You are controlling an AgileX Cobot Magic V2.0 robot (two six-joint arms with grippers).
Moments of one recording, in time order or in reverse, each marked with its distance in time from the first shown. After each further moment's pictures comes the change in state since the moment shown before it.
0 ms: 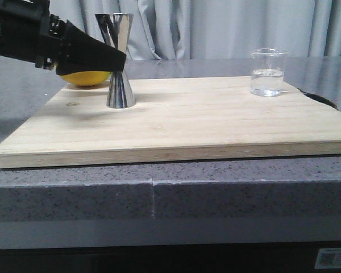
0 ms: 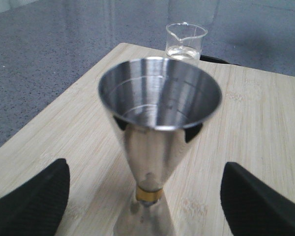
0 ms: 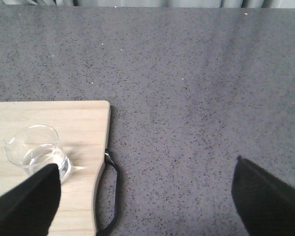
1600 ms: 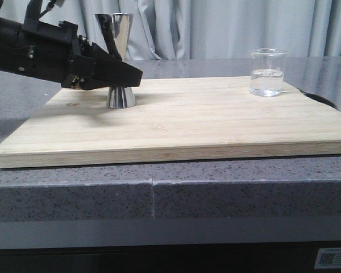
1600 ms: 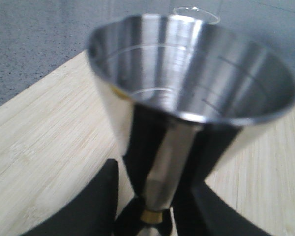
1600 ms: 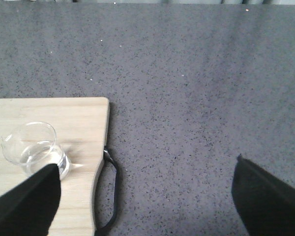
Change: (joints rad) left arm -0.064 0.090 -0.010 -0.086 -0.038 0.000; right arm 0.000 0.020 0.000 0.000 -0.001 0.000
